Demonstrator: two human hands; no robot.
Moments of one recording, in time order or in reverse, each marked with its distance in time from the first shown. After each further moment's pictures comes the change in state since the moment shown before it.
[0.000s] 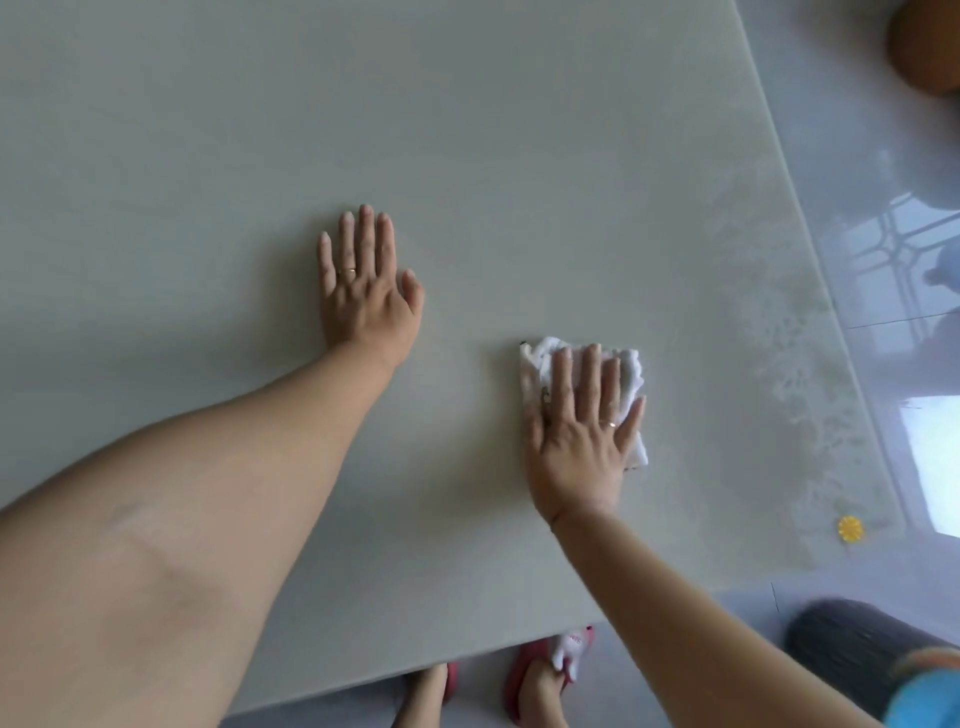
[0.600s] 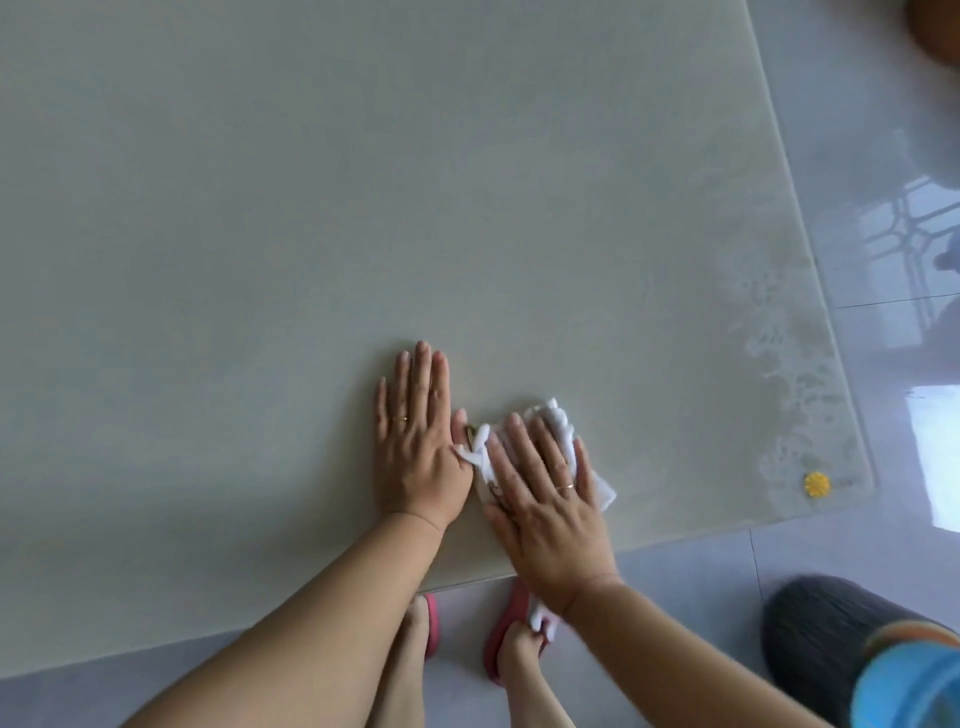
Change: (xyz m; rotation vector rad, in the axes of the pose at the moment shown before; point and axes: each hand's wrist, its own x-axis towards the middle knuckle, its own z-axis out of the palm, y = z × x) left_hand -0.195 0.069 0.015 -0.122 -0.044 0.028; right_hand -0.094 0.063 0.002 -0.107 -0.072 -0.570
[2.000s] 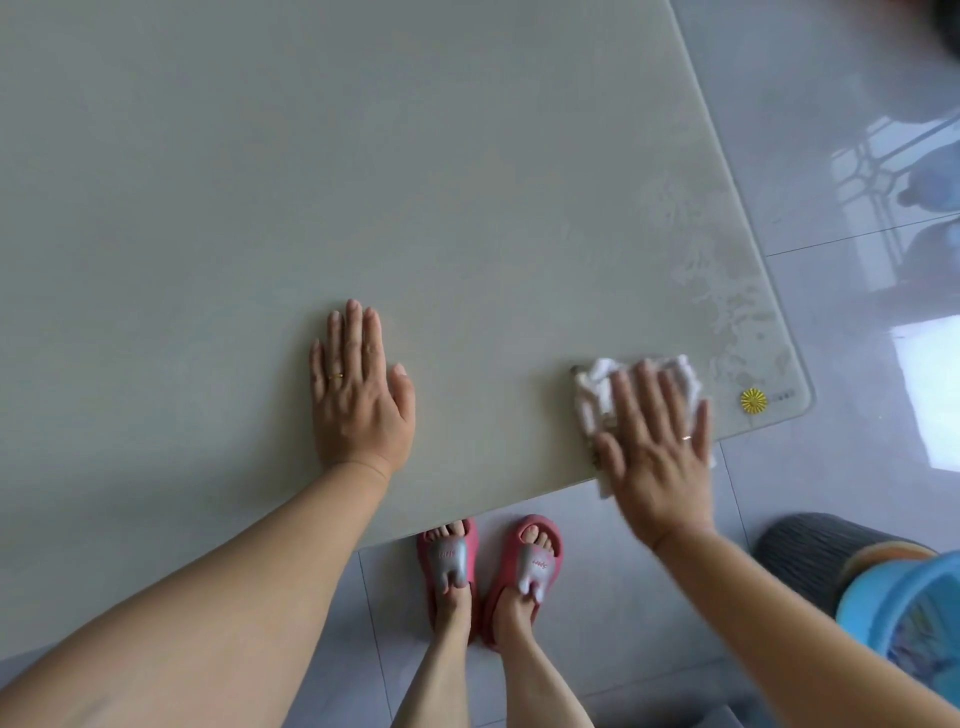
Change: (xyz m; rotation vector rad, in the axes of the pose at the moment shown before) left_hand -0.002 0.001 0.008 0.043 0.066 0.002; right_hand -0.067 0.111 -0.019 -0.040 -0.026 0.429
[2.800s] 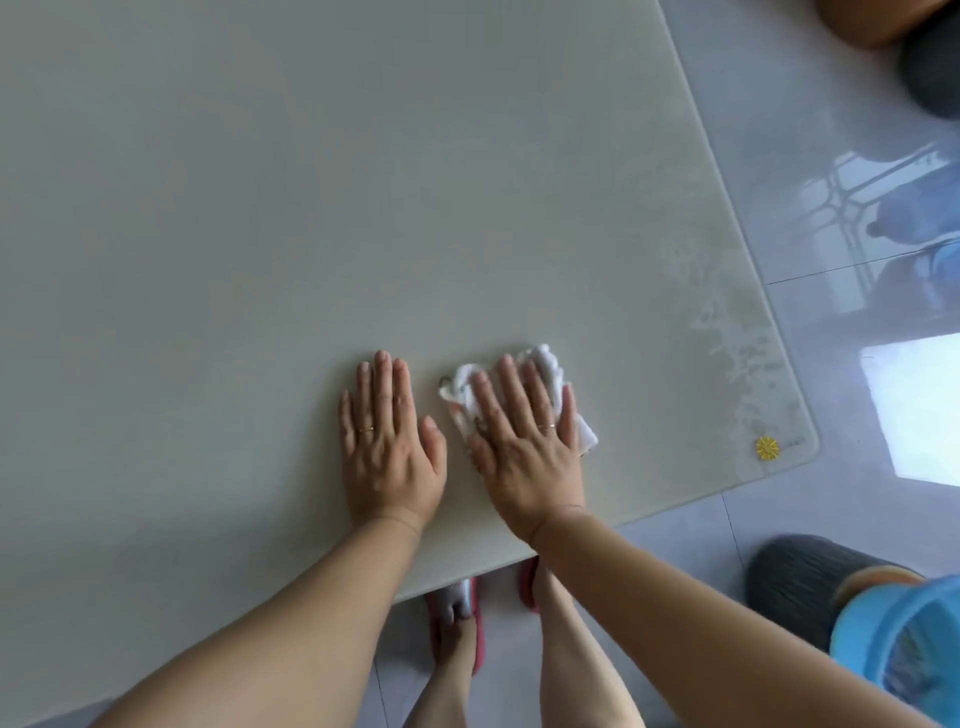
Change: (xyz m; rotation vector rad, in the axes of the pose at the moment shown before) left_hand 0.001 0.001 -0.002 -0.035 -0.036 -0.008; right_hand 0.054 -0.132 0.010 0.062 0.072 -0.182
